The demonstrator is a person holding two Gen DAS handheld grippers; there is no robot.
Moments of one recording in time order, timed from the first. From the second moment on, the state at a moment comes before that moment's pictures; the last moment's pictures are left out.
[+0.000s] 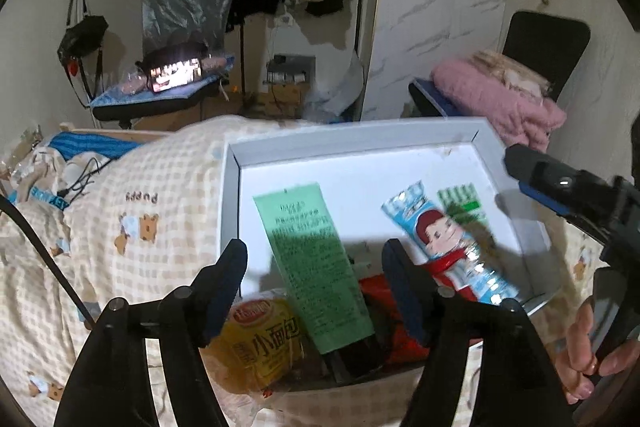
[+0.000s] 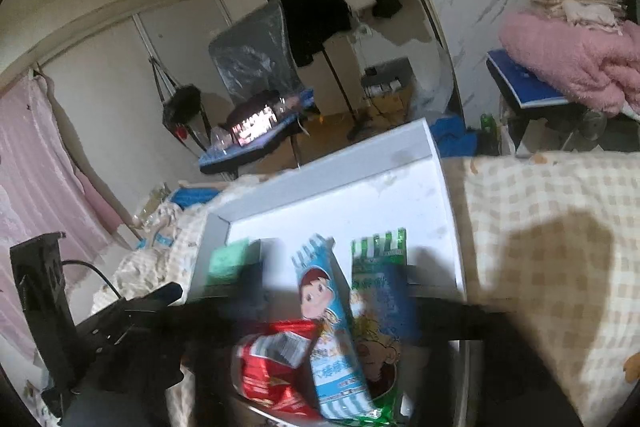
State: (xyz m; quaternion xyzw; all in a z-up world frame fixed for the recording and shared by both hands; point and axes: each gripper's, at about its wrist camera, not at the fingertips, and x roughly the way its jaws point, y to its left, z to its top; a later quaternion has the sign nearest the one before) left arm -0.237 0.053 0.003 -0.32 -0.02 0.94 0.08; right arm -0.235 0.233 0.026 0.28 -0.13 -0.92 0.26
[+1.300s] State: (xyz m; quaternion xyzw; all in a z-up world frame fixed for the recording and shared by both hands) left arm -0.154 0.052 -0.003 -0.42 -0.04 0.89 0.16; right arm -0.140 0.260 0.030 0.30 -0.14 -0.90 0.29
